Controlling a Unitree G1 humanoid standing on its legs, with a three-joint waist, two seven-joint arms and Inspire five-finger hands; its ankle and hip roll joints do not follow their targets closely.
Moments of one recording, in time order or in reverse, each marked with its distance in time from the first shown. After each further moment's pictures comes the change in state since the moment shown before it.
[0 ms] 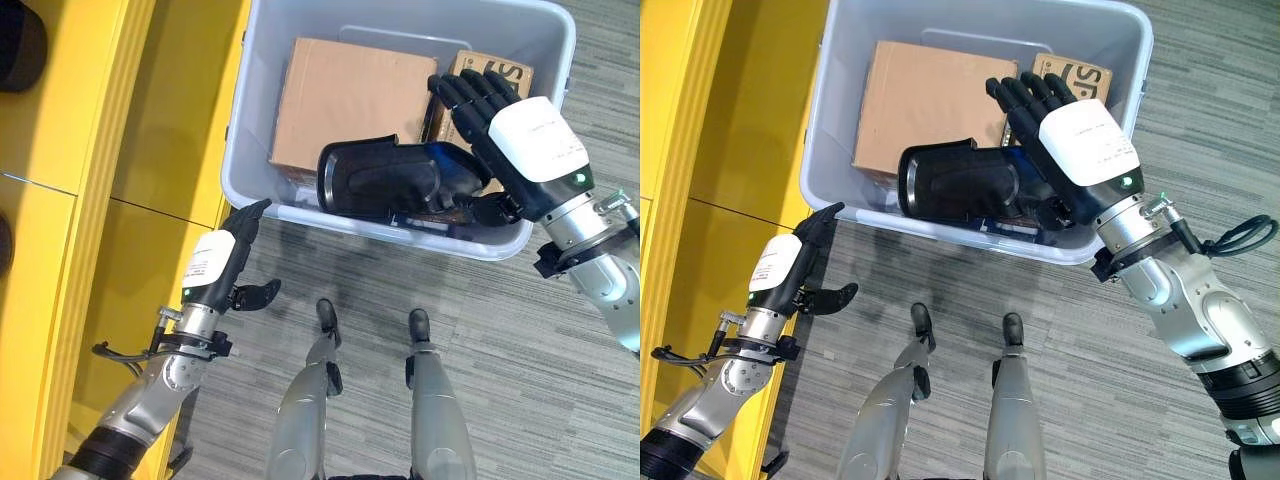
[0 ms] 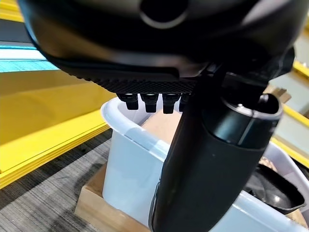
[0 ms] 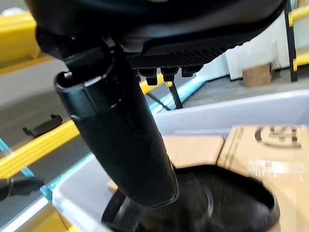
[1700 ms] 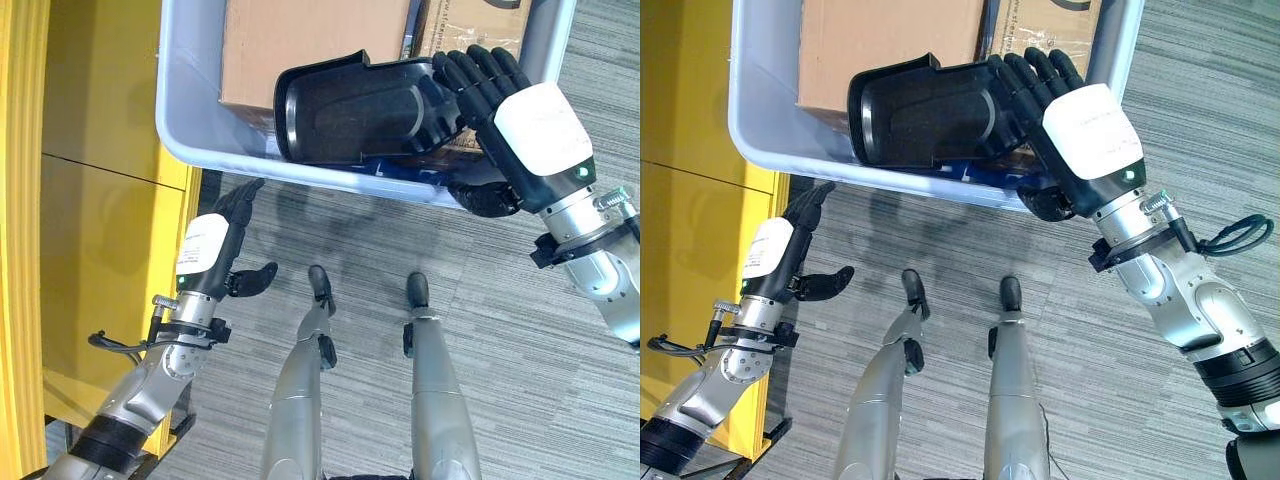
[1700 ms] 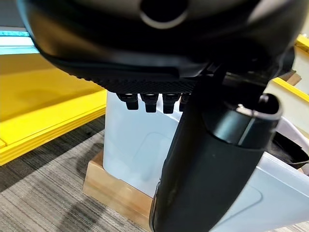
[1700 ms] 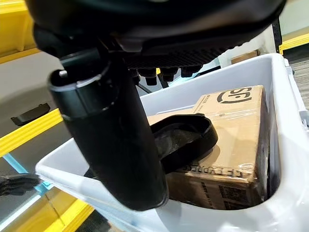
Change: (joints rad) left arm -0.042 0.003 -0.001 0.000 0.005 0.016 0.050; right arm -0.076 -0.003 0.060 0.116 -0.029 -0.021 -0.163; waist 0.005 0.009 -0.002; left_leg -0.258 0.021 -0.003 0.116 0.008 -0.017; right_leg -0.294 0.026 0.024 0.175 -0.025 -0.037
